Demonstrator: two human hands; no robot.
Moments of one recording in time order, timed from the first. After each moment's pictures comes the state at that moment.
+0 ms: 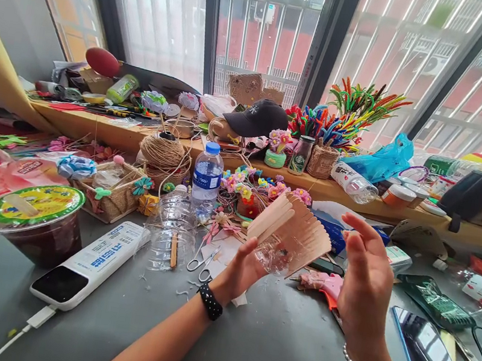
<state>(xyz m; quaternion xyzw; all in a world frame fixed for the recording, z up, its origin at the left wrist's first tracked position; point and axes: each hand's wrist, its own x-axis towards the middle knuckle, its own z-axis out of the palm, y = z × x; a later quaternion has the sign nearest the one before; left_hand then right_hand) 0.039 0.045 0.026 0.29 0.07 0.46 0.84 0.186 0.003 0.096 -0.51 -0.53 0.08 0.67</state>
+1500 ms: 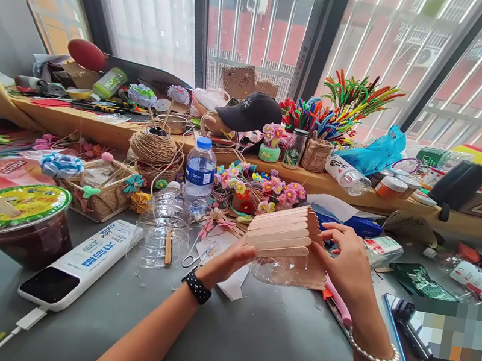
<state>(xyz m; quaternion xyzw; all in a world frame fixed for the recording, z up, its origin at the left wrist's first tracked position) 0.021 0.059 0.026 0.52 0.10 0.40 0.75 0.228 0.024 0.075 -0.65 -0.63 0.00 0.42</state>
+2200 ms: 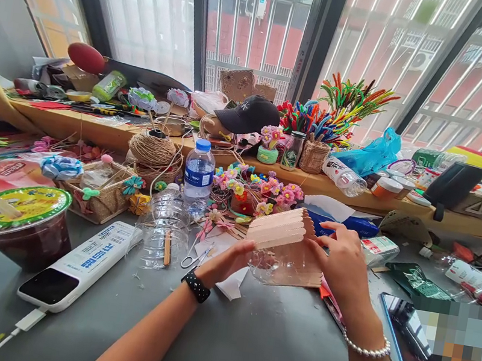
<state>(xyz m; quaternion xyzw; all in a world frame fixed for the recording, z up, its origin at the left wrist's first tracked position) 0.023 0.057 0.029 0.46 0.11 0.36 0.80 0.226 0.017 0.079 -0.66 -0.68 -0.17 0.26</state>
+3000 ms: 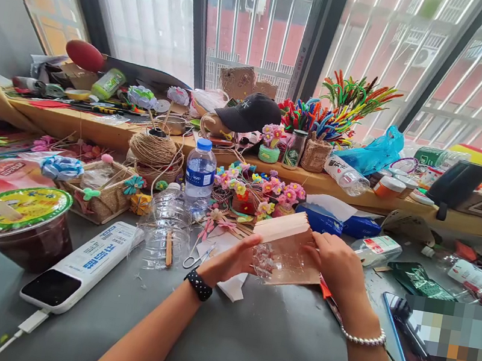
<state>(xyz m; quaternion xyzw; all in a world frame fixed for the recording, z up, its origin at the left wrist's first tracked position) 0.020 0.069 0.023 0.45 0.14 0.28 0.84 0.228 0.028 0.065 -0.62 -0.73 -0.25 0.13</state>
